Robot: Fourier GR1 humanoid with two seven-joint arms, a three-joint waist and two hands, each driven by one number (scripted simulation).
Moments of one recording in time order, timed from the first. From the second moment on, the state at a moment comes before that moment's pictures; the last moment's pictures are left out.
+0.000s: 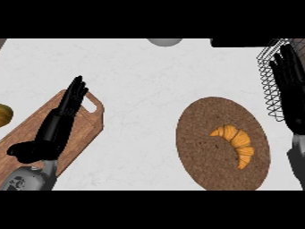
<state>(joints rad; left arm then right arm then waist) -0.14 0.34 -0.27 -1.57 0.21 0.18 -0.14 -0.26 -0.37 0.04 -1.64 -0.20 -0.23 0.11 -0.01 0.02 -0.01</state>
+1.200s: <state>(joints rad) -0.17 0.44 -0.23 -1.54 0.19 0.08 -0.05 -0.14 -0.62 0.18 -1.83 0.12 0.29 -0.37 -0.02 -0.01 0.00</state>
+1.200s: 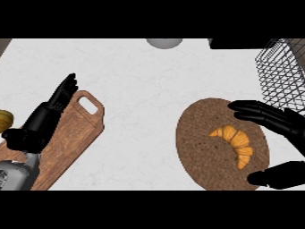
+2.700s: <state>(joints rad) -0.18 0.38 -0.14 -1.56 0.13 -0.03 -0.01 -0.17 -0.93 -0.02 -1.76 0.31 0.70 -0.36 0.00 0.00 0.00</state>
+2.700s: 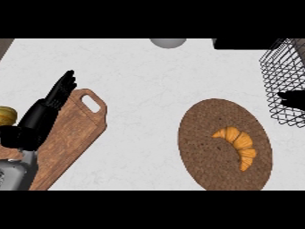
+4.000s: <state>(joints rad) -0.17 0.28 -0.04 -1.59 0.03 -0.12 0.02 -0.18 -0.57 0.09 -1.49 0.68 0.48 -0.61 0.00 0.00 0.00</state>
